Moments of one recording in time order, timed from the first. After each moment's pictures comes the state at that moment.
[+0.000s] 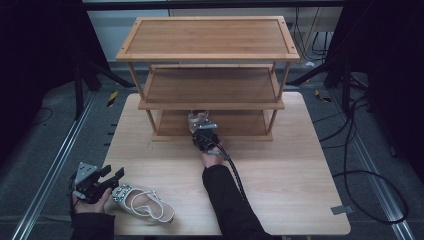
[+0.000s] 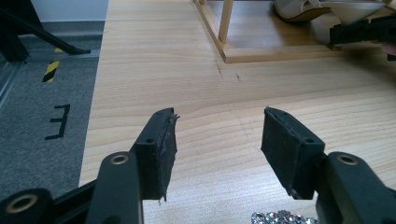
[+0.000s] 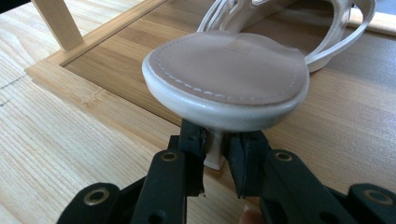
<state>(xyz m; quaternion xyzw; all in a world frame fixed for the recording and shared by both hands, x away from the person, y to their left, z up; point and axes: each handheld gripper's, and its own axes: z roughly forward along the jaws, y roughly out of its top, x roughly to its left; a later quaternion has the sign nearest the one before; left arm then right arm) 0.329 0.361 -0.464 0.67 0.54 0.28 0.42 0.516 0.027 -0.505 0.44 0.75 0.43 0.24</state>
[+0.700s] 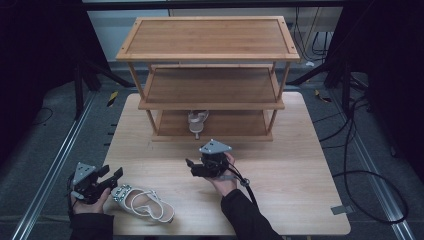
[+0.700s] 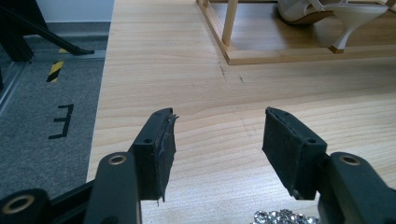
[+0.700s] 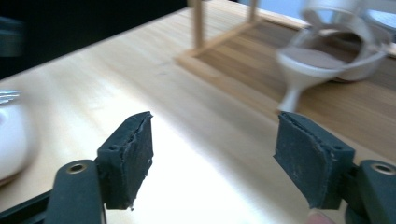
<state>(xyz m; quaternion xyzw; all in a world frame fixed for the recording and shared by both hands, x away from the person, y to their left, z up) 0.326 0.363 -0.461 0.67 0.54 0.29 0.42 0.402 -0.007 -0.457 0.33 0.78 0.50 0.18</state>
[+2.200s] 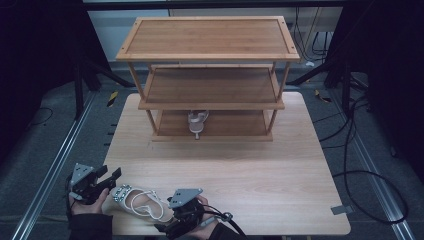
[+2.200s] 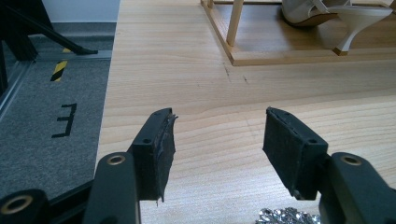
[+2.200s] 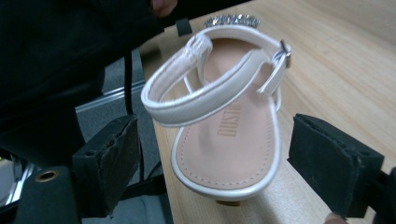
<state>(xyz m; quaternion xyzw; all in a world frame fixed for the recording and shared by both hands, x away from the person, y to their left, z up) 0.325 0.366 -0.461 0.66 0.55 0.29 0.42 0.289 0.054 -0.477 0.17 0.85 0.49 0.01</state>
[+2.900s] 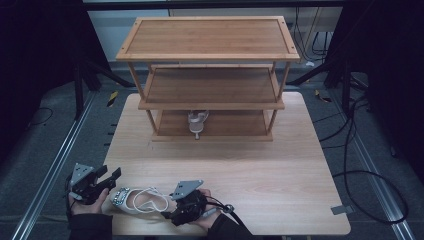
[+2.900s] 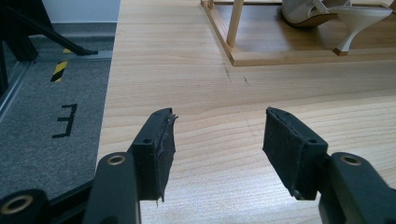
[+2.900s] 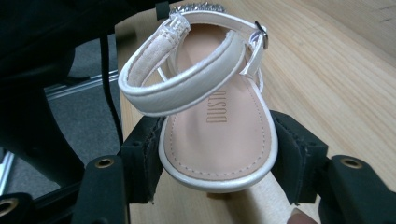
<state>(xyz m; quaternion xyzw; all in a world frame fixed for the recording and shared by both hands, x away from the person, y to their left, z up) 0.325 0.366 -0.461 0.66 0.55 0.29 0.42 0.313 0.047 -0.478 0.16 0.87 0.47 0.02</state>
